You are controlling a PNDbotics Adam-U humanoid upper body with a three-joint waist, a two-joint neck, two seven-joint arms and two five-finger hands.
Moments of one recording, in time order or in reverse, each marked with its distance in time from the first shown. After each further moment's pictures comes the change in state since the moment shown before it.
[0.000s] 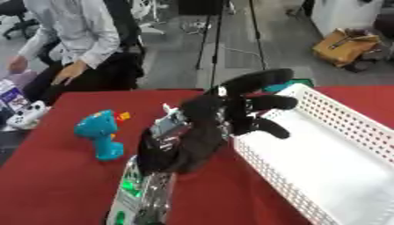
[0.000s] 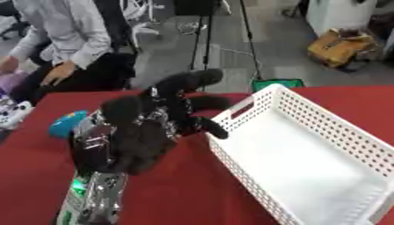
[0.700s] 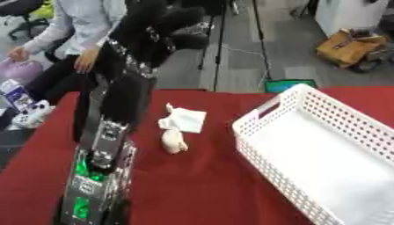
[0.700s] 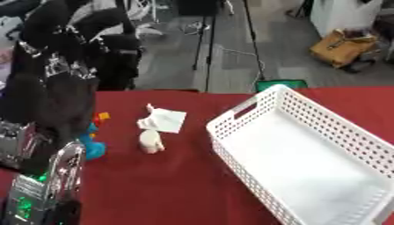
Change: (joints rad) left arm -0.024 0.088 0.047 -0.051 -0.318 -0.380 0.361; right arm 0.004 0.000 -0.006 0.000 0.000 0.000 0.000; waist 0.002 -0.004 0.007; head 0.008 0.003
